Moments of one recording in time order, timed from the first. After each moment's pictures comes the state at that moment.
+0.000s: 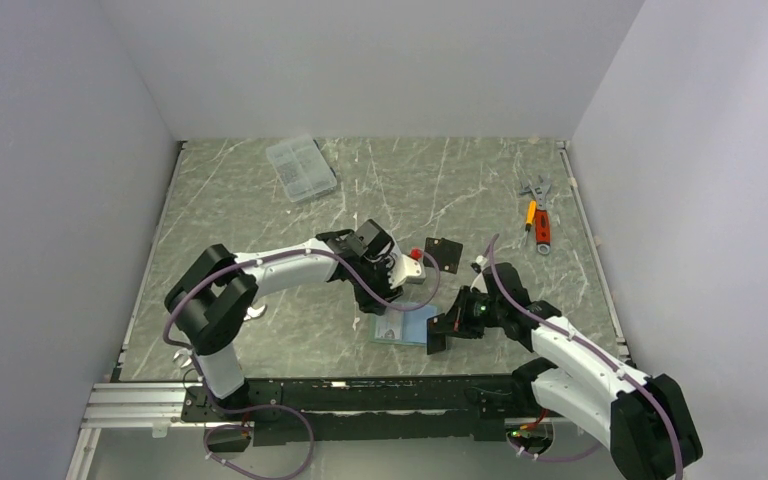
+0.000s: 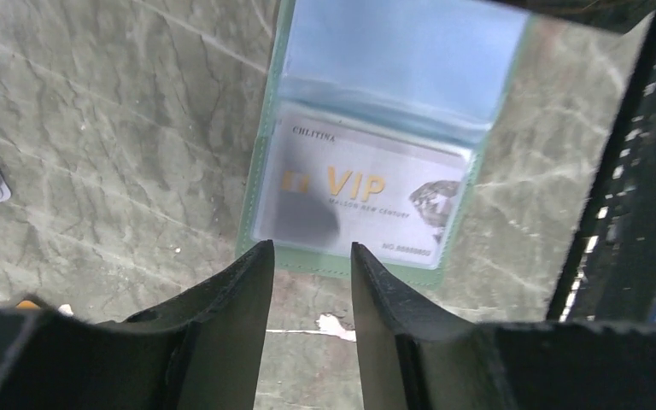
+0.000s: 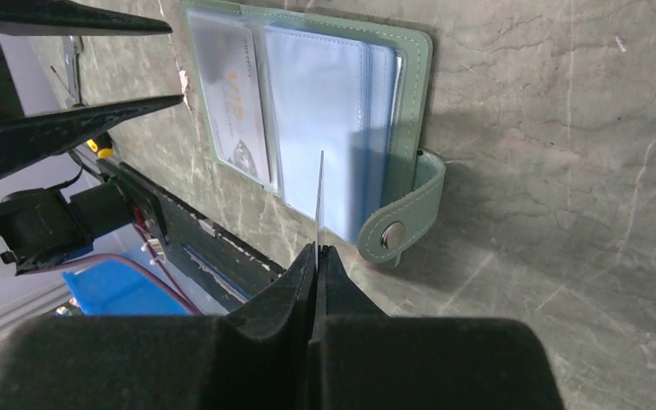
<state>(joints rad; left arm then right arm) -0.83 1.74 1.13 -0.50 0.44 0.45 0.42 0.92 0.32 -0.30 -0.47 0.79</state>
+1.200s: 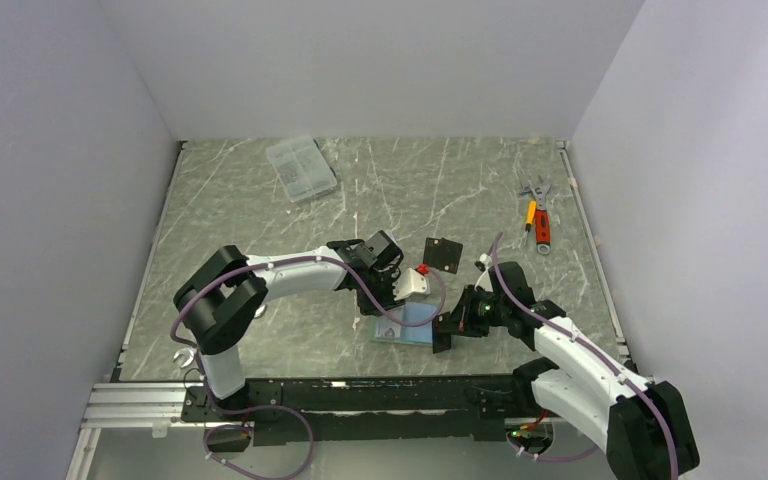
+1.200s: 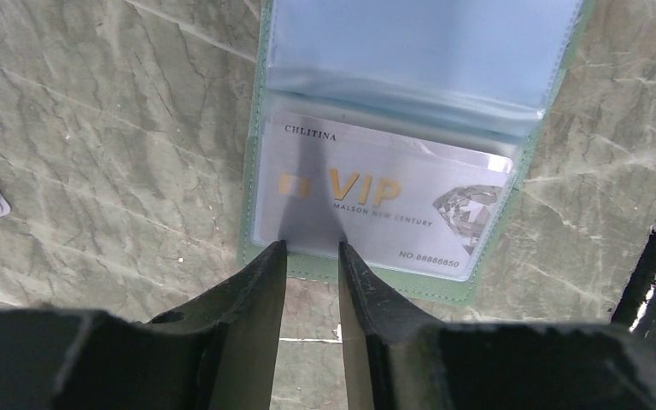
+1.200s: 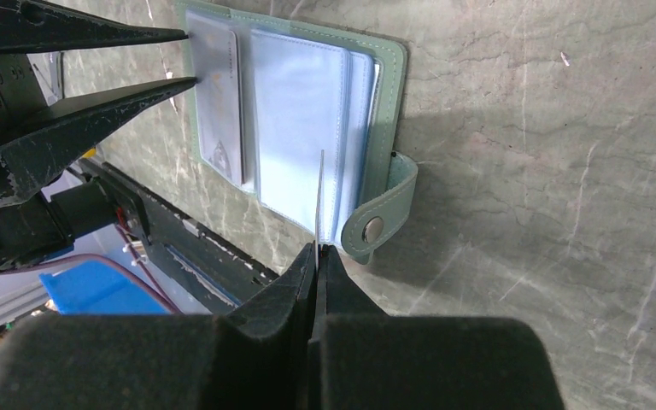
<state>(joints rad) -0.90 1.78 1.12 -0.49 0.27 0.54 0.36 0.89 0.33 -0.36 -0.48 0.70</state>
